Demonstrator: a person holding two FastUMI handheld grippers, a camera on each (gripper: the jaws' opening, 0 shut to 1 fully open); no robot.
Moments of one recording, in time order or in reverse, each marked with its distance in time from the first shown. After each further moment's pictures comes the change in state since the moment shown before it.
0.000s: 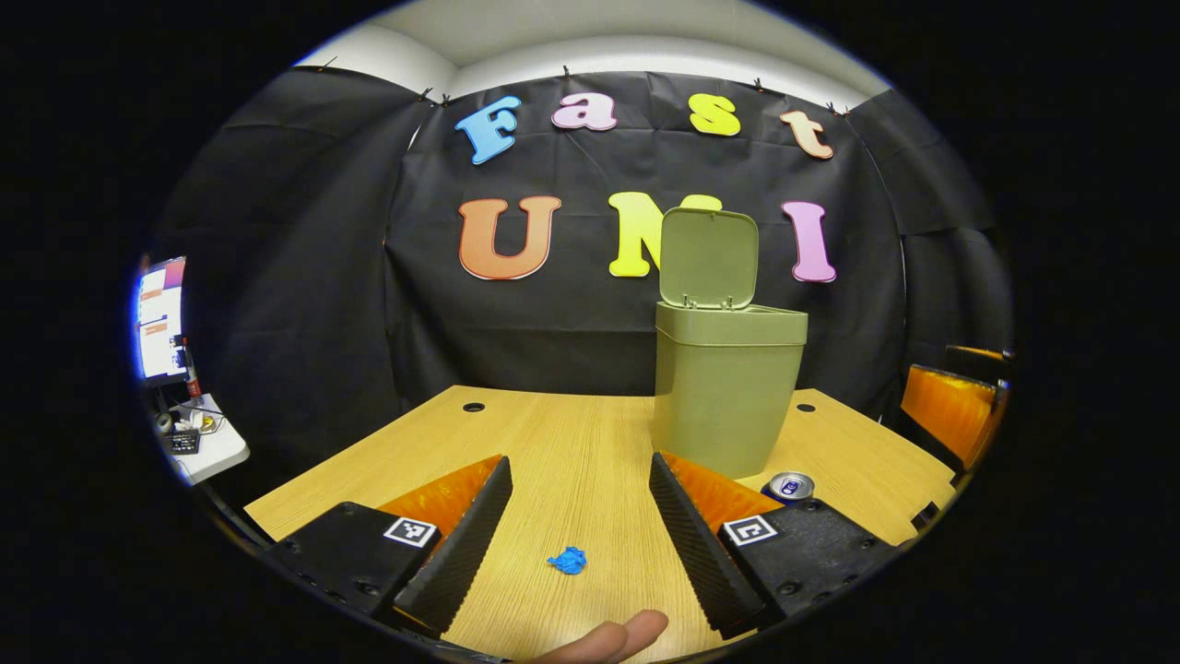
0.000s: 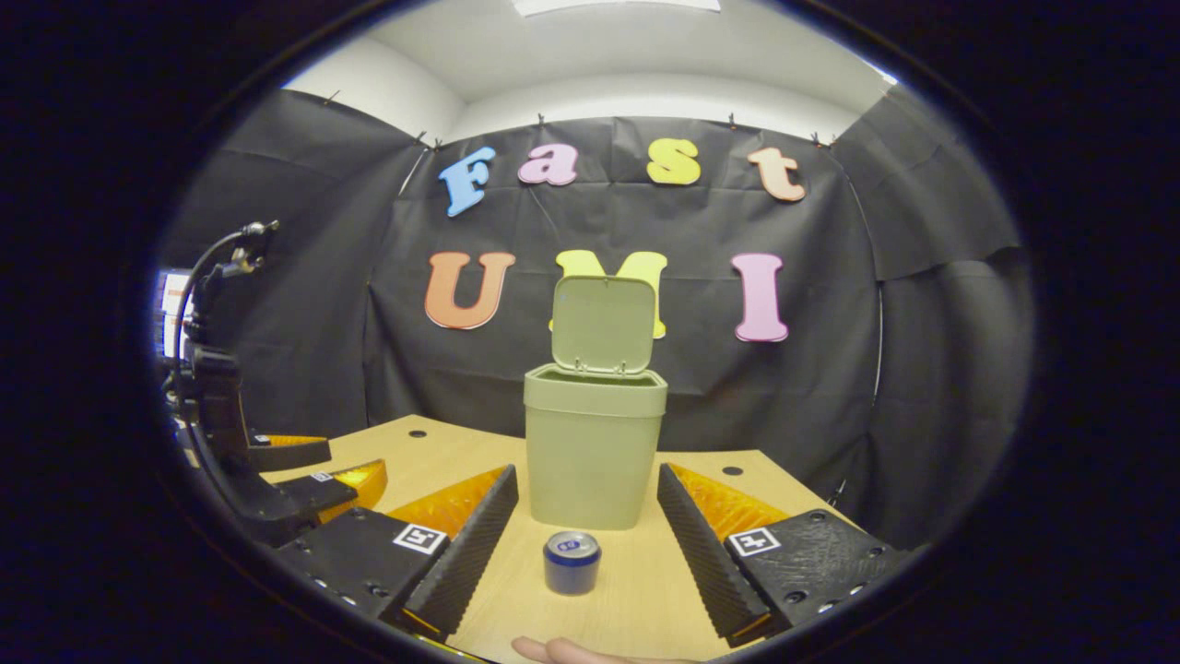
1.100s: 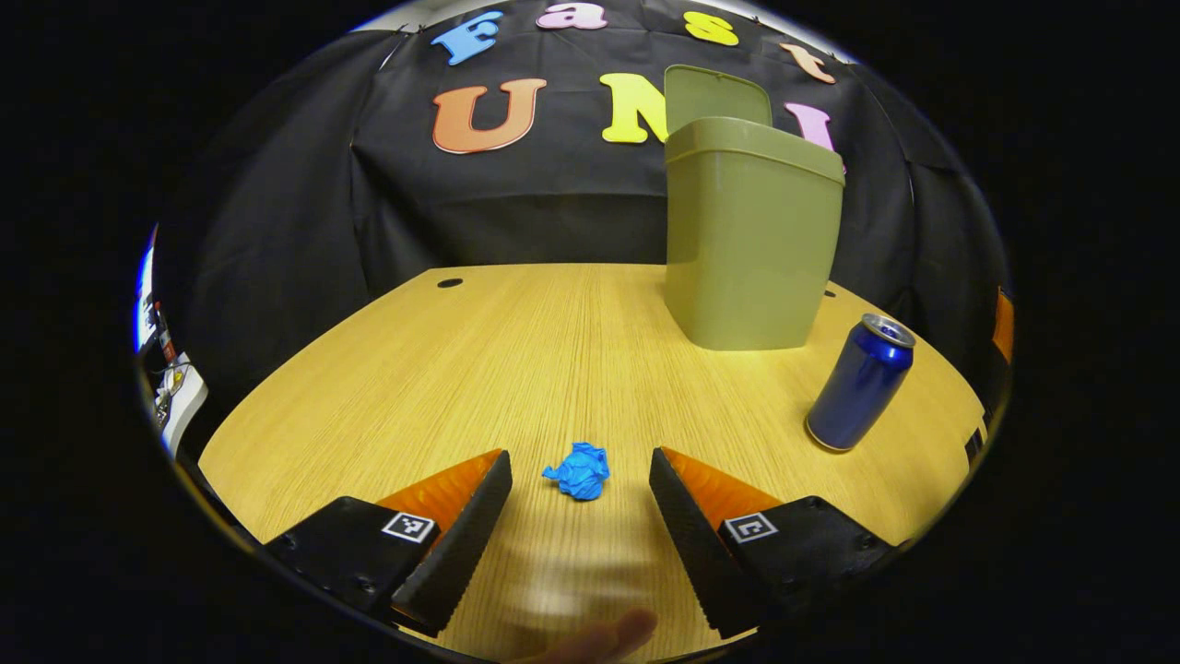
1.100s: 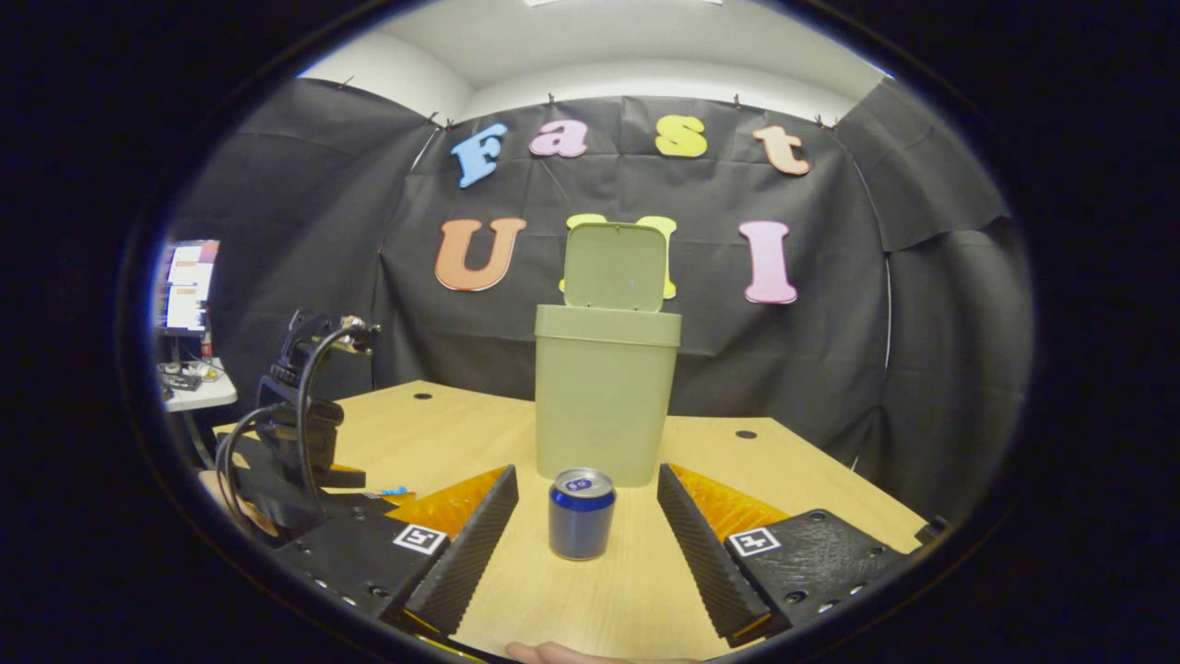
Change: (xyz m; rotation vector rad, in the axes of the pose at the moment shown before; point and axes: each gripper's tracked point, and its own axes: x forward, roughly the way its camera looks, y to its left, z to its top) left arm 0.054 0.018 -0.168 0.037 0.378 -0.024; right arm 0.010 0.008 -0.083 -0.036 0.072 0.024
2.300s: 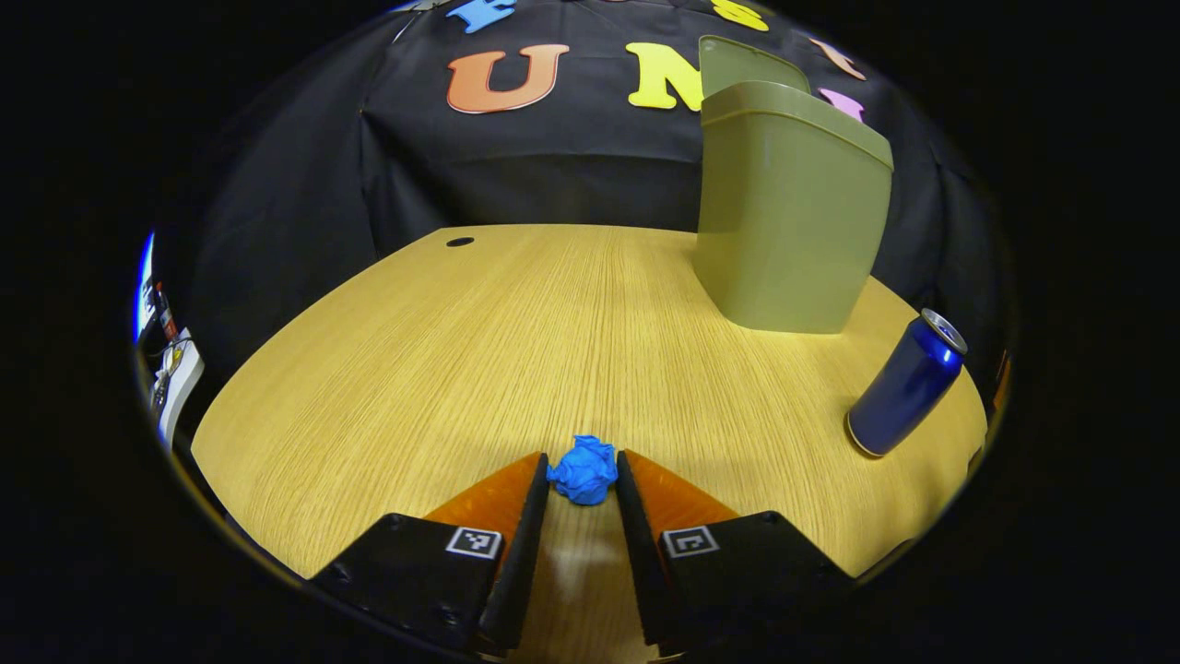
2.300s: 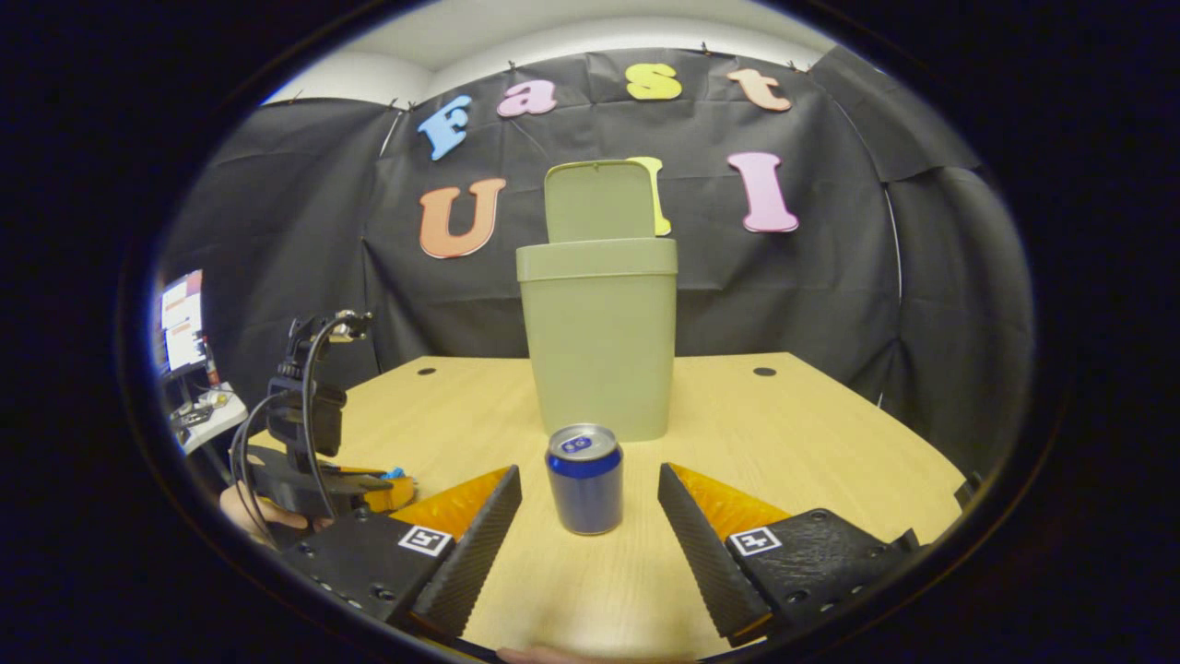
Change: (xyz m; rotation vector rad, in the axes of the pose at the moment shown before) left arm 0.024 0.008 -0.009 -0.063 0.097 0.028; right arm 0.022 -0.003 -0.039 0.115 0.180 0.034
